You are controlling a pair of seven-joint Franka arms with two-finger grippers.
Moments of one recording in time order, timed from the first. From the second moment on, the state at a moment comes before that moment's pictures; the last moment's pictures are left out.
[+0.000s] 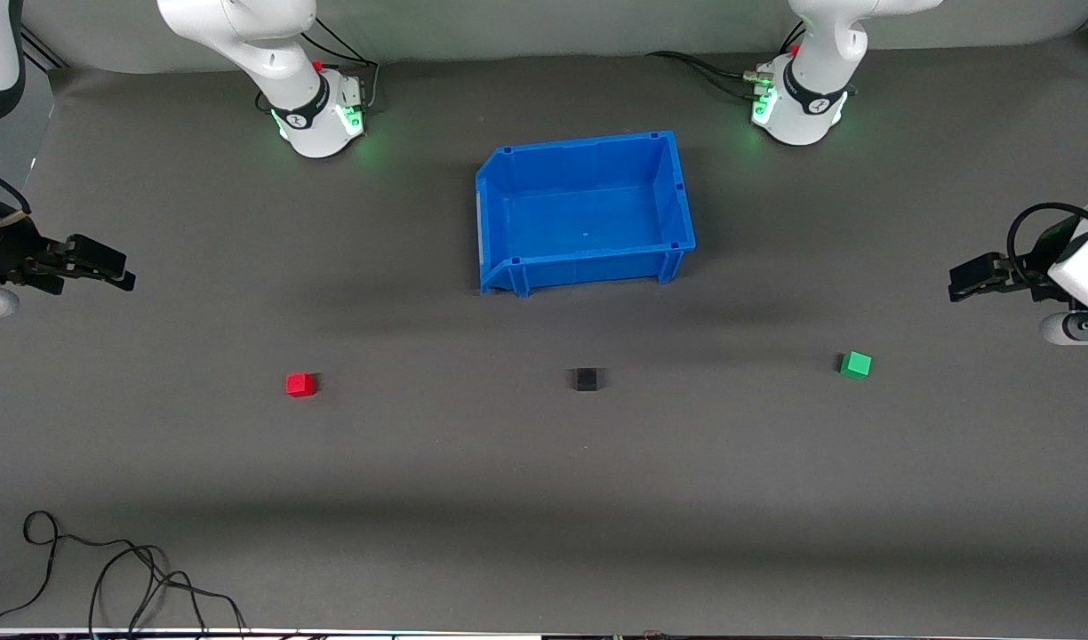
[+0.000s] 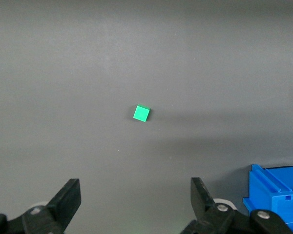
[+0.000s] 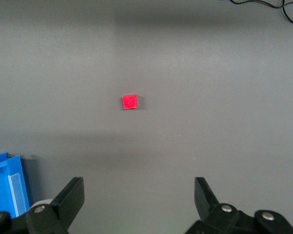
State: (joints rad) left arm 0.02 0.14 -0.03 -1.52 0.03 1.58 0.01; right arm 0.02 0.03 -0.08 -1.61 0.02 1.61 -0.07
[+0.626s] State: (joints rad) left arm 0.02 0.15 -0.03 -1.52 0.03 1.58 0.01; right arm 0.02 0.03 -0.08 -1.61 0.02 1.61 -0.03
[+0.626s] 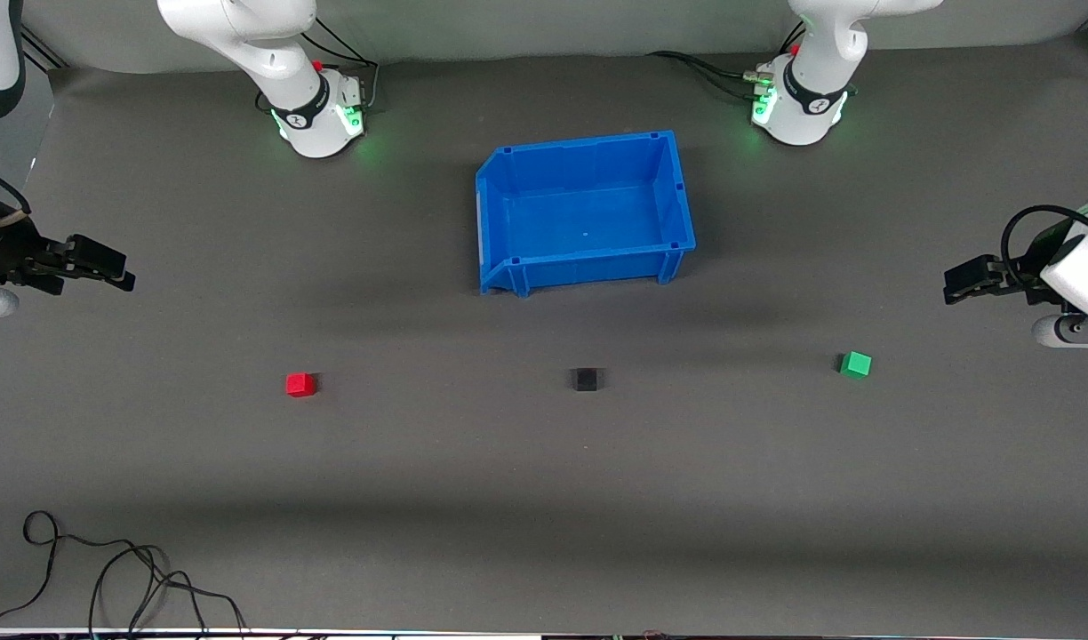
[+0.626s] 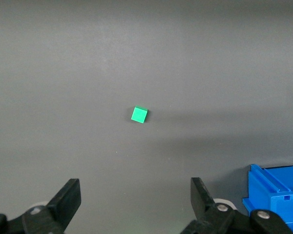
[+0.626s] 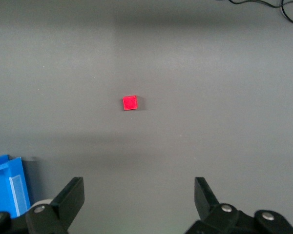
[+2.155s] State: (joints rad) left arm 0.09 0.46 -0.04 -1.99 0.03 2.47 -0.12; right arm -0.03 0.34 -0.14 -1.74 0.52 1.79 1.15
